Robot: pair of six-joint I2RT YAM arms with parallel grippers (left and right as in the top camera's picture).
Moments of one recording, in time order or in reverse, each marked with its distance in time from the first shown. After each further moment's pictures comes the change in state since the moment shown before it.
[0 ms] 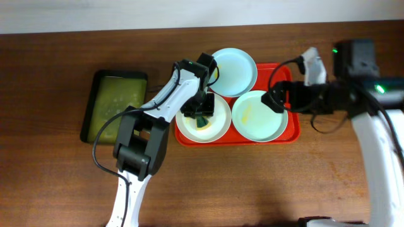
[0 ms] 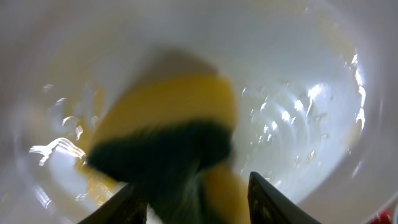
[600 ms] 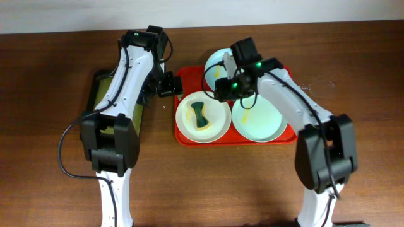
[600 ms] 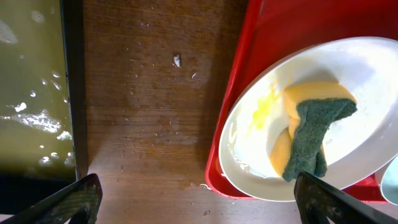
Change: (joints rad) left arm 0.254 -0.060 0.211 -0.328 -0.027 0.031; right arm 0.315 0.566 0.003 0.528 0.226 0.058
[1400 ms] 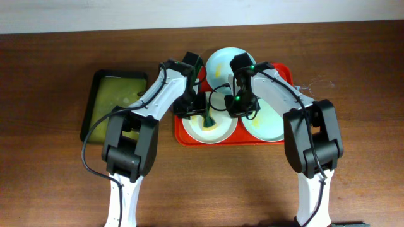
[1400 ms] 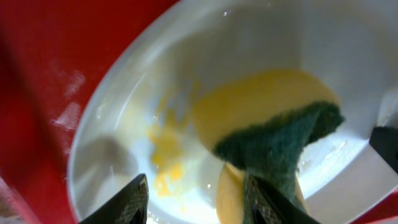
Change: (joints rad) left arm -0.190 -0.001 -0.327 0.411 0.131 -0.041; right arm -0.023 0.156 0.013 -0.198 0.077 -0.023
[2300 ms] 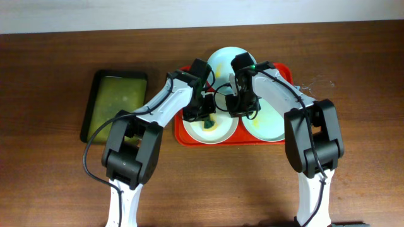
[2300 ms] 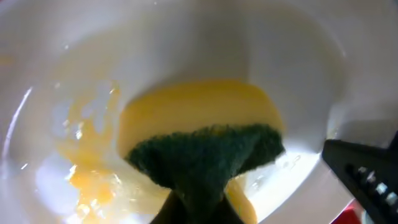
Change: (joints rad) left arm -0.054 -0.061 -0.139 0.199 0.031 -0.161; right arm -0.004 0.000 0.000 0.002 -0.008 0.011
